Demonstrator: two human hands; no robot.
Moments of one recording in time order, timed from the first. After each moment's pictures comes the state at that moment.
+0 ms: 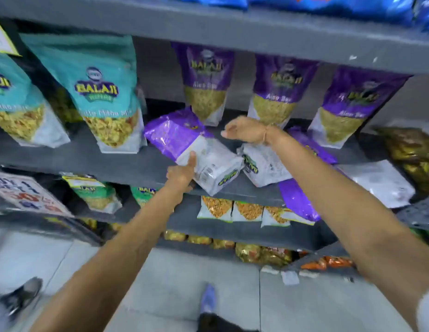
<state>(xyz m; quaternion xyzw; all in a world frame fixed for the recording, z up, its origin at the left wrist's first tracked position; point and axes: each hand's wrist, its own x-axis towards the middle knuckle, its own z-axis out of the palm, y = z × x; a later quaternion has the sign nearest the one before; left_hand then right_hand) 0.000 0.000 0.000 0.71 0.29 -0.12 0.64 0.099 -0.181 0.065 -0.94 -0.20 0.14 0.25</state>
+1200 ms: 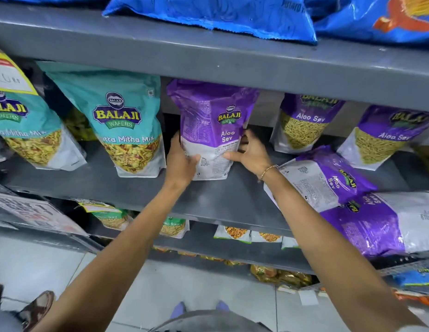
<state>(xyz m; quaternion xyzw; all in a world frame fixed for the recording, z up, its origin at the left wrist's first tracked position) 0.099 0.067 0.008 0.84 0.01 0.17 0.52 0.134 -0.125 0.012 -0.82 -0.03 0.00 0.57</state>
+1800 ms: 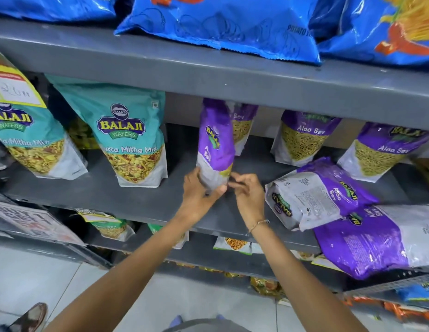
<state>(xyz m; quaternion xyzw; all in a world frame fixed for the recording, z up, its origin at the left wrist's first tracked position) 0.061 0.045 -0.018 0.80 -0.05 0.05 0.59 0.069 -0.097 -0.039 -0.73 0.06 -0.14 0.67</state>
